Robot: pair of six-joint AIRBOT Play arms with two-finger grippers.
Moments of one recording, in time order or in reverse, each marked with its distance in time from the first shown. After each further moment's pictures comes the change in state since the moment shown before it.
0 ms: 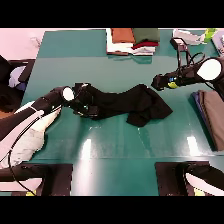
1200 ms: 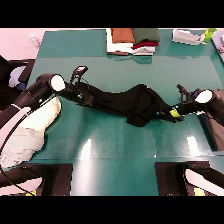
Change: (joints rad) left arm 0.021 0.117 0.136 0.128 -0.070 0.076; right arm -0.306 -0.020 -0.489 0.342 -0.039 0.000
